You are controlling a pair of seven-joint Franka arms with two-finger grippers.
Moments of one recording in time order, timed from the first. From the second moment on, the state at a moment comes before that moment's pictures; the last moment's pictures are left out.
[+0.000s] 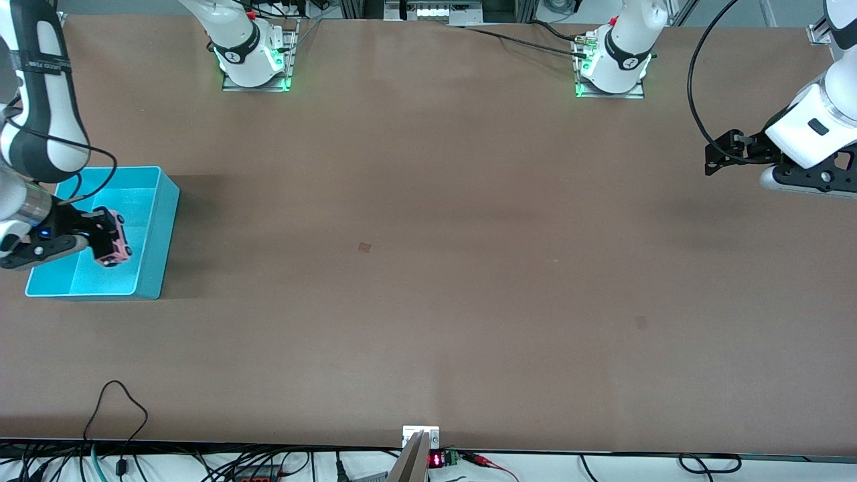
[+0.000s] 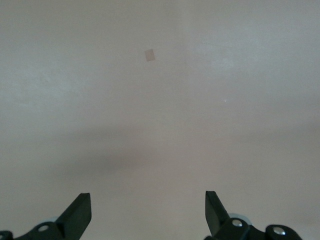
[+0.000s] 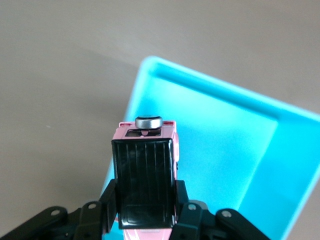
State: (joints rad) left arm -0.09 0.00 0.05 -1.67 0.02 1.61 0.07; right arm -0.12 0.29 -0.17 -1.90 0.00 2.16 -0.60
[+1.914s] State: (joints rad) left arm -0.10 -0.01 0.02 -1.66 0.02 1.58 0.07; right arm -0.22 0.35 -0.14 -2.00 0.04 2.27 -0.52
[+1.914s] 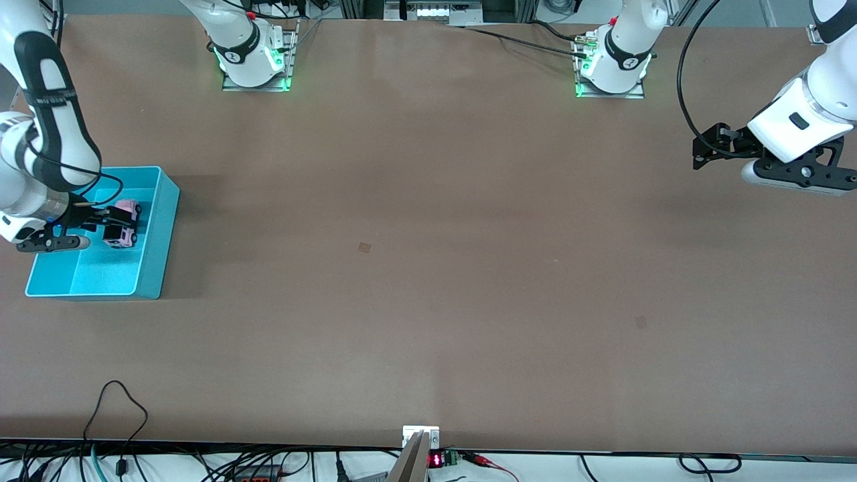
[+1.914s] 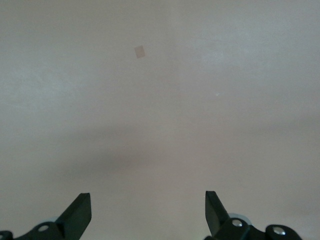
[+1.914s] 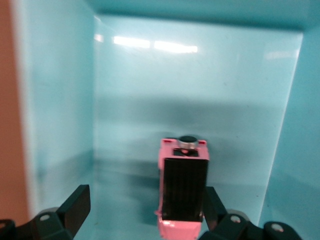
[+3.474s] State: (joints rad) left arm -0.10 -0.01 0.01 -1.65 0.02 1.58 0.07; right arm 0.02 -0.03 -0.05 -1.81 0.04 1.79 -0.14
